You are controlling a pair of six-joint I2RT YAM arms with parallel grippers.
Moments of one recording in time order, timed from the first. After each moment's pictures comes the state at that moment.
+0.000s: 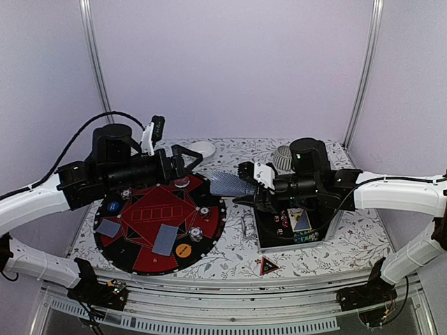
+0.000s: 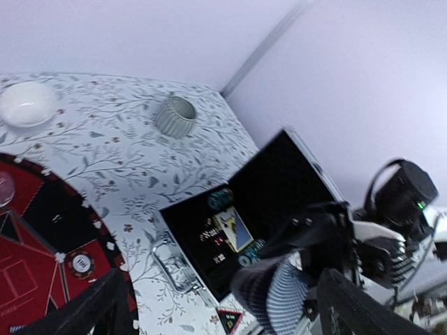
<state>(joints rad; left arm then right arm) -0.88 1.10 0.97 -0.16 -0.06 -0.69 0.90 1.41 0.98 0.07 -0.40 -0.53</state>
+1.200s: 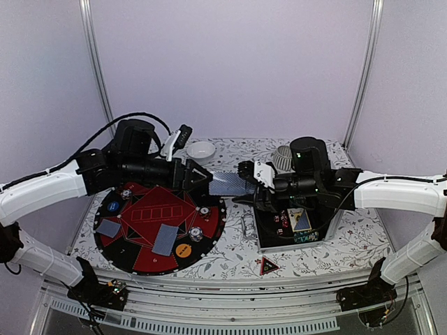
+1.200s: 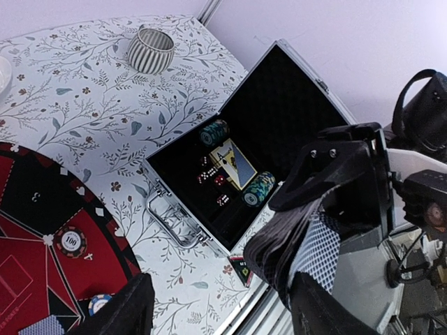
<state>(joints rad) -0.82 1.27 1.10 -0.32 0.27 -0.48 0.90 1.41 0.99 0.07 -0.41 -0.53</state>
